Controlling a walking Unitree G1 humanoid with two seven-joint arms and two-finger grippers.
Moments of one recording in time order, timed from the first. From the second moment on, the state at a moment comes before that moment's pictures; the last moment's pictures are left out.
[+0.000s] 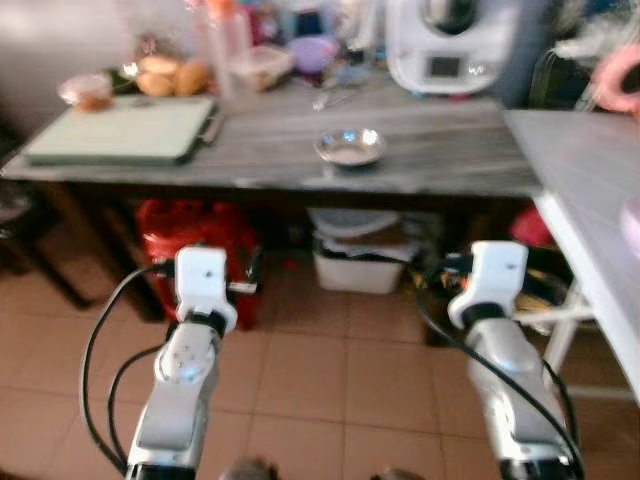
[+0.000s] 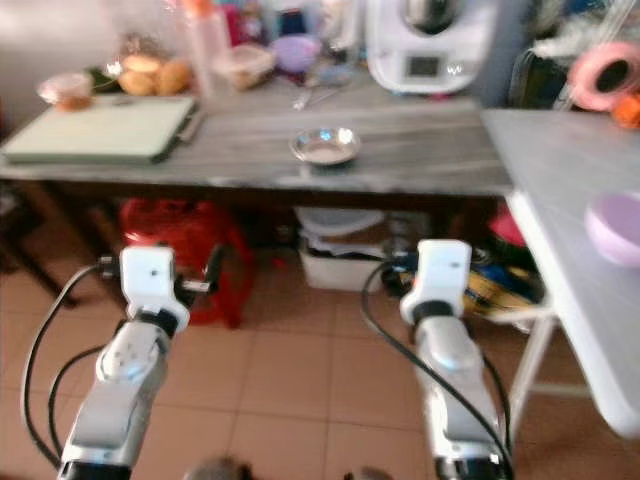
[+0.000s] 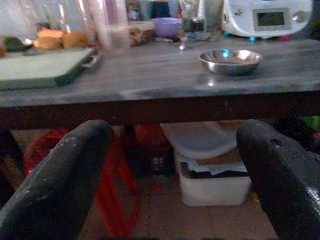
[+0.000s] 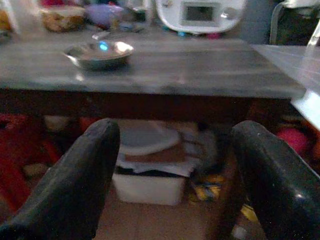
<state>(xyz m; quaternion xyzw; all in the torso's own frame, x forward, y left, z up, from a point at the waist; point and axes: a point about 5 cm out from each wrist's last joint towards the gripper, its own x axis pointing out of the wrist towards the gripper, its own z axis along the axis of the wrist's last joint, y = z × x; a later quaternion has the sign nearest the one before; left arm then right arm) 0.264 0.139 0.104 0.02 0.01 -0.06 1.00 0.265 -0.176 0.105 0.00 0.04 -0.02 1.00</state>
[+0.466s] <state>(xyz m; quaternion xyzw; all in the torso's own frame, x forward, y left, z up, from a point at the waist) 0.263 0.141 0.104 0.01 0.00 -0.06 1.00 0.267 -0.174 0.111 0.00 0.02 -0.02 1.00</state>
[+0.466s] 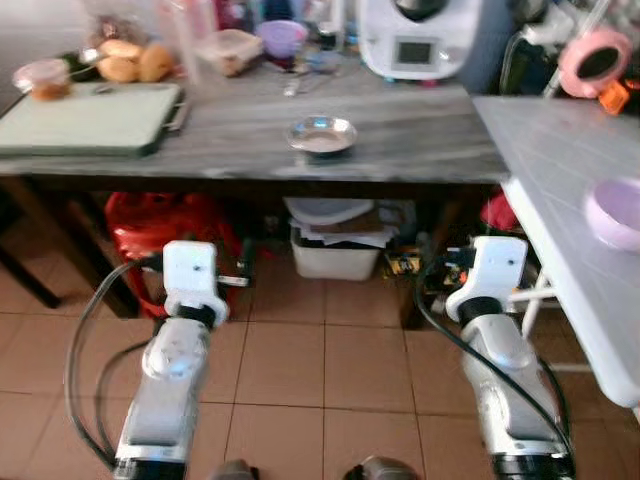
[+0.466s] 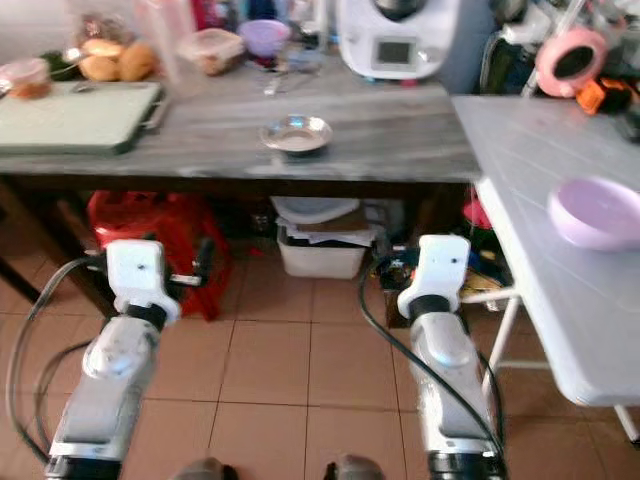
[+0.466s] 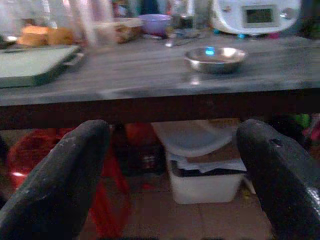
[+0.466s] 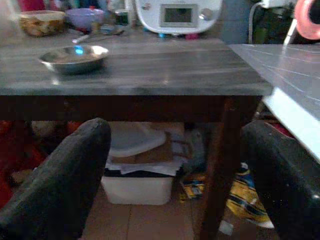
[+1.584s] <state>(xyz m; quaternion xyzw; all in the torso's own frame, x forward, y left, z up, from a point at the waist) 0.260 0.140 0.104 0.01 0.00 -0.06 1.00 0.266 -0.175 0.114 0.02 0.01 -0.02 1.00</state>
